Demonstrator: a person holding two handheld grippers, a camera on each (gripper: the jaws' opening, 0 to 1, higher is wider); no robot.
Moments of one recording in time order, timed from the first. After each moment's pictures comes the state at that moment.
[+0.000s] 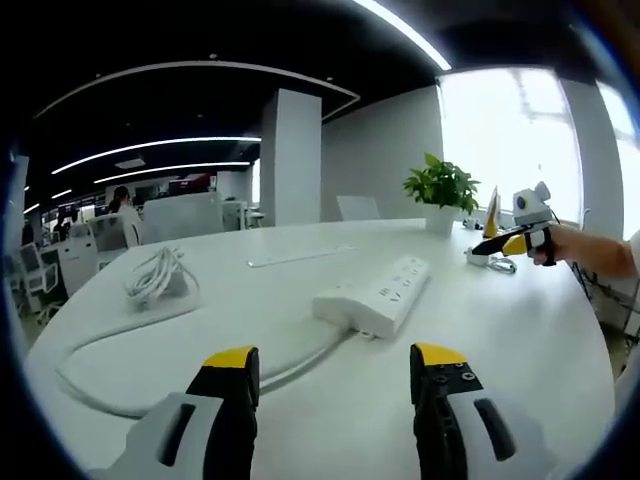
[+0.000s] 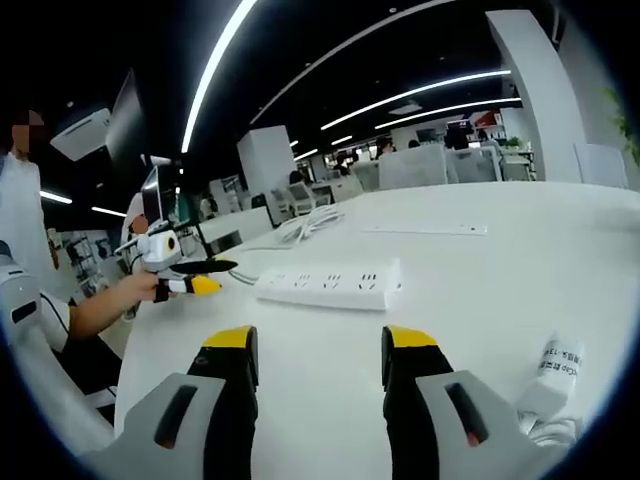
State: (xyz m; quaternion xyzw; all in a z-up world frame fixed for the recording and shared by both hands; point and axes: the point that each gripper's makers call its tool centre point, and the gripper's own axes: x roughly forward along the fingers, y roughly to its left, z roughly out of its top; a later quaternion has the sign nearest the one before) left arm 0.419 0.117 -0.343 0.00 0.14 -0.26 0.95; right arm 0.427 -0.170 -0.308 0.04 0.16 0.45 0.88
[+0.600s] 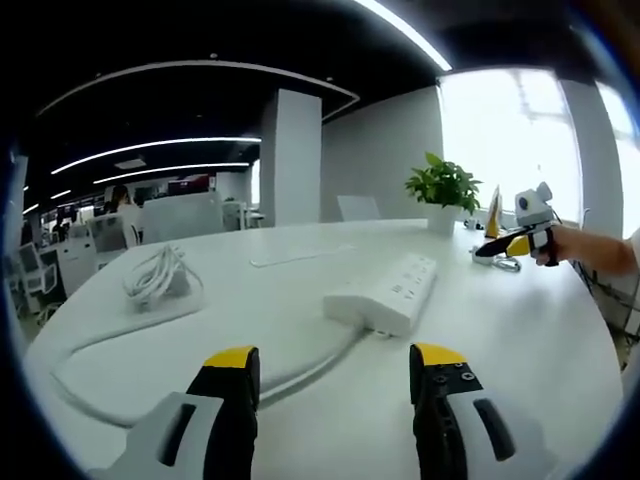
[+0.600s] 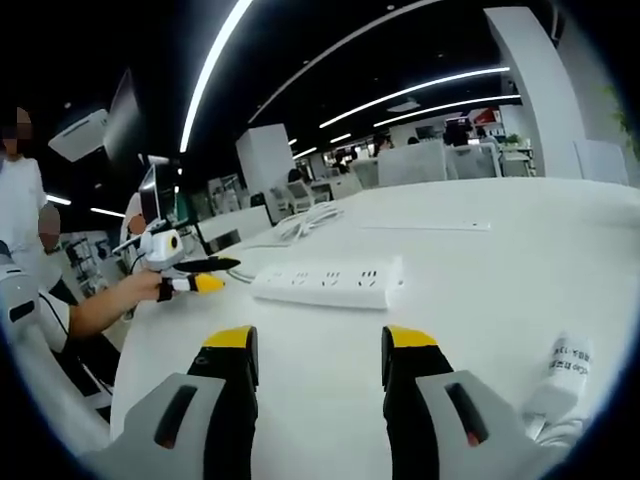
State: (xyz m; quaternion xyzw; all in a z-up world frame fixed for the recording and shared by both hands) left arm 0.433 0.130 -0.343 0.00 0.14 -0.26 0.95; right arm 0.433 -0.167 -0.315 0.04 0.17 0.45 0.88
